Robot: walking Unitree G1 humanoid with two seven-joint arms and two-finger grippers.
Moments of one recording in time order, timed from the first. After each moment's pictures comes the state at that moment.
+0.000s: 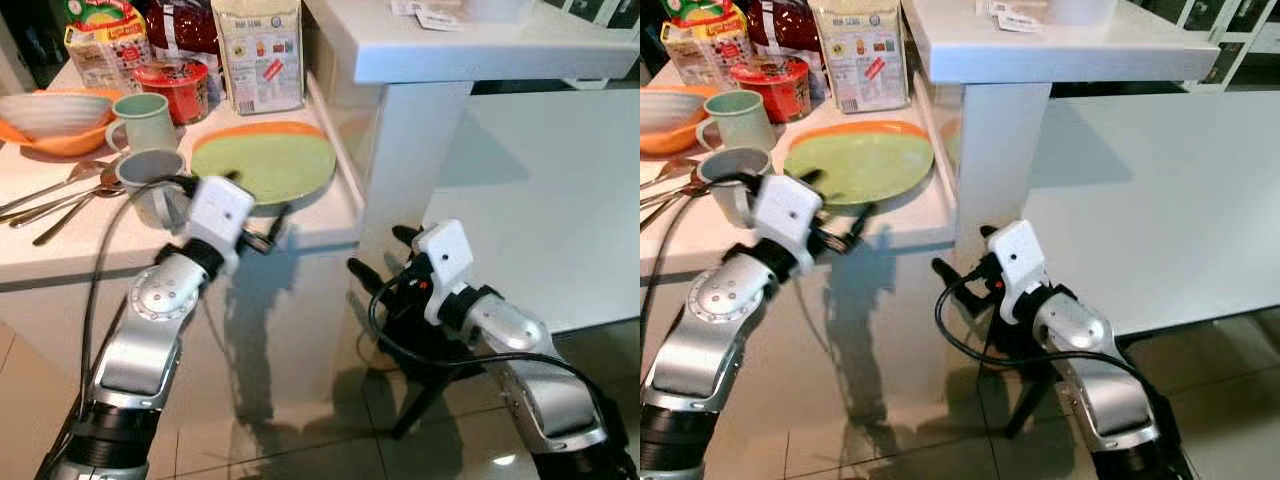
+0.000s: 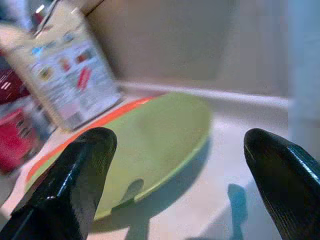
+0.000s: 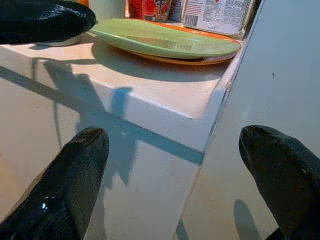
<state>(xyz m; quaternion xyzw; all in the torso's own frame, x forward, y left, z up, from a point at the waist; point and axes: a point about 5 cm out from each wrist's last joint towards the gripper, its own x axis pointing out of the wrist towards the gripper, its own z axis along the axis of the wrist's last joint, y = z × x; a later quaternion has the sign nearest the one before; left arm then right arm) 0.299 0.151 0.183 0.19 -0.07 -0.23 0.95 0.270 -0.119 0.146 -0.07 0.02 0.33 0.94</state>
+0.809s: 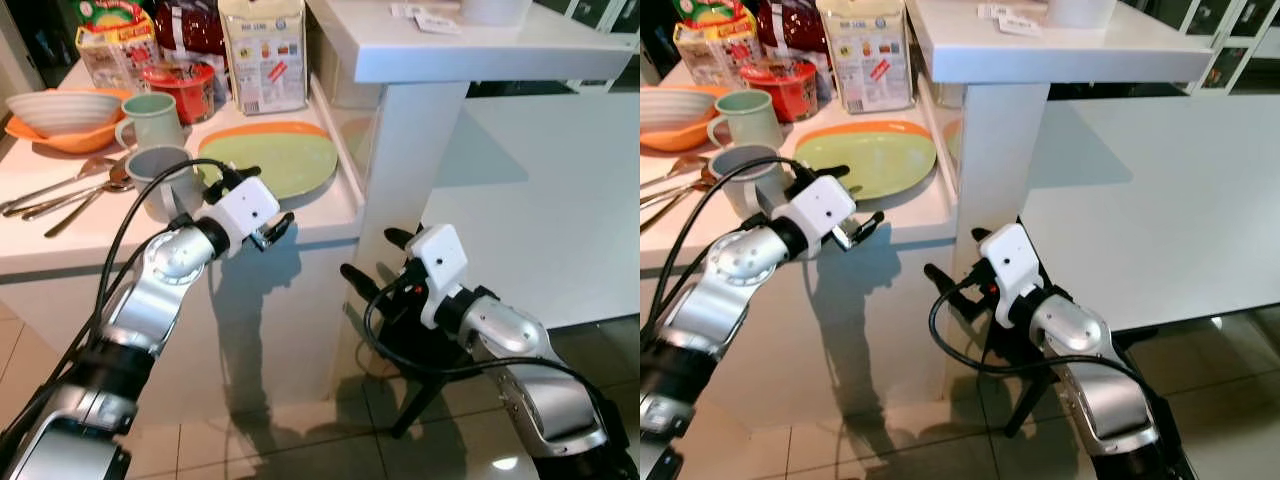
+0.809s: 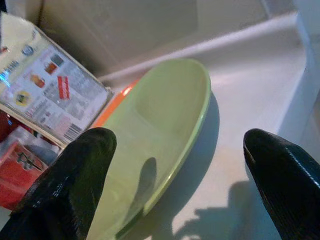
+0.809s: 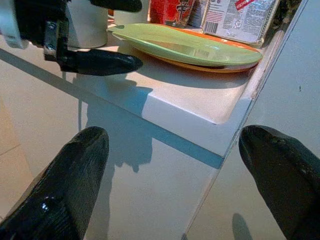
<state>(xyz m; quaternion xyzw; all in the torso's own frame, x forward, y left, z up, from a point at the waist) 0.344 0.157 0.172 0.35 -0.04 -0.27 0.89 0.266 -0.114 0.148 -0.08 0.02 0.35 0.93</state>
